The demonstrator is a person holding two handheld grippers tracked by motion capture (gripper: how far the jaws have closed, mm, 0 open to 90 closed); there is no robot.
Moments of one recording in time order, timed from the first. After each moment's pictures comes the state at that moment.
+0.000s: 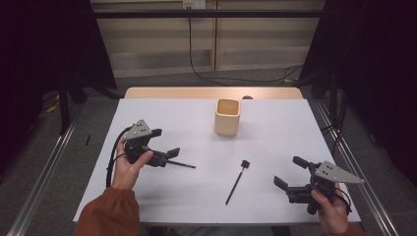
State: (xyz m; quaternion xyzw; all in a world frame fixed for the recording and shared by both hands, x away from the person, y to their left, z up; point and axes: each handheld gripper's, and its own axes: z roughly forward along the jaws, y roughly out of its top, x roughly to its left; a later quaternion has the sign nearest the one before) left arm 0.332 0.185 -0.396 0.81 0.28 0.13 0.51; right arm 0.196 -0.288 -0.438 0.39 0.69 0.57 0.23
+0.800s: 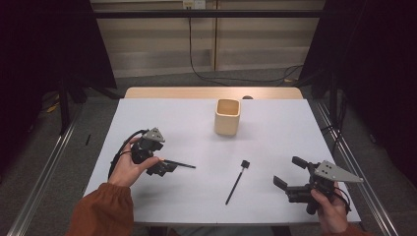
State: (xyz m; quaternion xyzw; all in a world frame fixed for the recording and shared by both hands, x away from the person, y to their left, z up) left arm 0.343 0.176 -0.413 0.91 0.25 0.05 0.33; right arm 0.197 -0.288 -0.439 0.39 0.69 0.57 0.22
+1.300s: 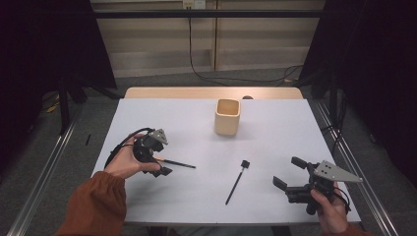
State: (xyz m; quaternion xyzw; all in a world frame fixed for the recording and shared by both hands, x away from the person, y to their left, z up) left arm 0.359 0.173 -0.412 0.96 0.16 0.01 0.24; right arm 0.197 -0.287 -0.440 0.39 0.69 0.57 0.22
